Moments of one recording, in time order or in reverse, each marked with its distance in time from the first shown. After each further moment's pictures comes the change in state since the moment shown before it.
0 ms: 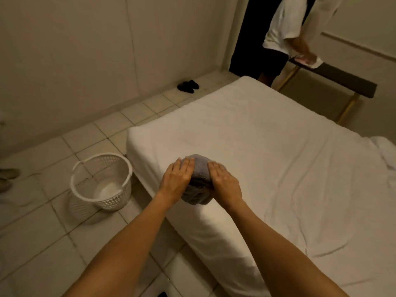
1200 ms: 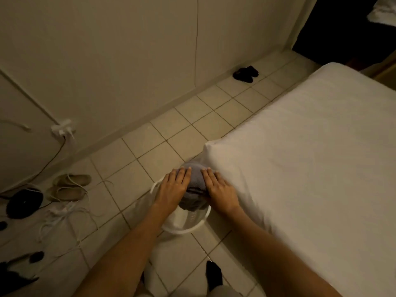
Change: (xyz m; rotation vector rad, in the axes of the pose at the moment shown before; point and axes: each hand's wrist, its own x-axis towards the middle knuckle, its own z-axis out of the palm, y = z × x) left_hand -0.007 -0.474 0.123 -0.002 -0.222 -0.097; right_hand 0.339 -0.317 0.195 0.107 -0.173 -0.131
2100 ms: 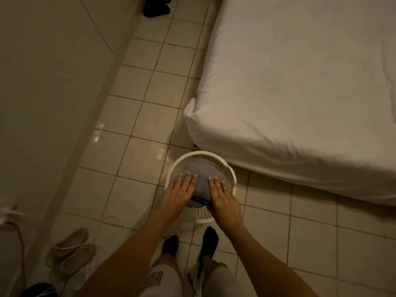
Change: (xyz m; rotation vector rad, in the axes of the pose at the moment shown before) left_hand 0.067 -0.150 0.130 -0.061 -0.195 0.788; right_hand 0.058 -0.152 0.145 0.181 -0.003 0.808
